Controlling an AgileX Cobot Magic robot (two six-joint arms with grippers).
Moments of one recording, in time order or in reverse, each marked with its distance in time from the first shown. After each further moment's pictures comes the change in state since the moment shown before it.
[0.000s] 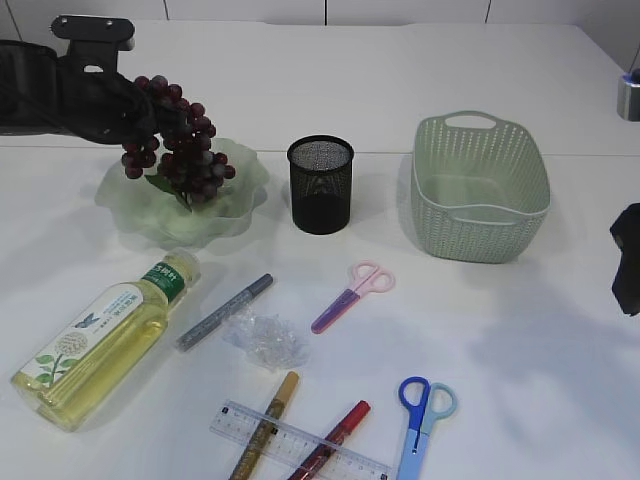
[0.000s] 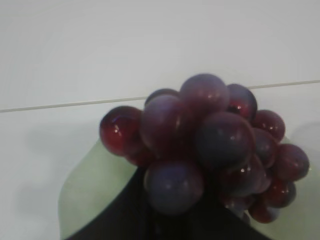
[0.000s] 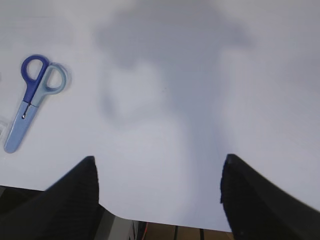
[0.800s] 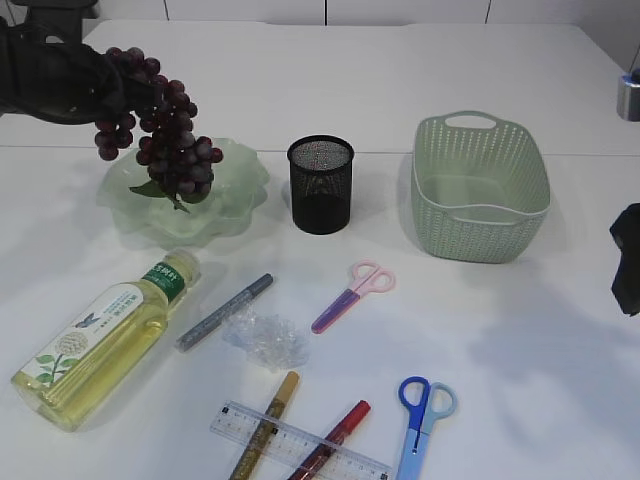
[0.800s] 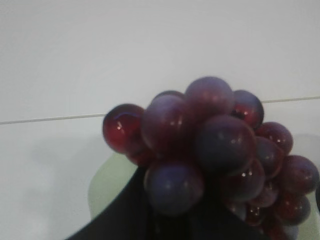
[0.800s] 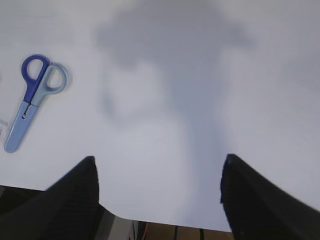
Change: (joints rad) left arm 0.000 -0.158 0.103 -0.003 -0.020 0.000; right arm 0.000 0.000 0.000 0.000 0.000 0.000
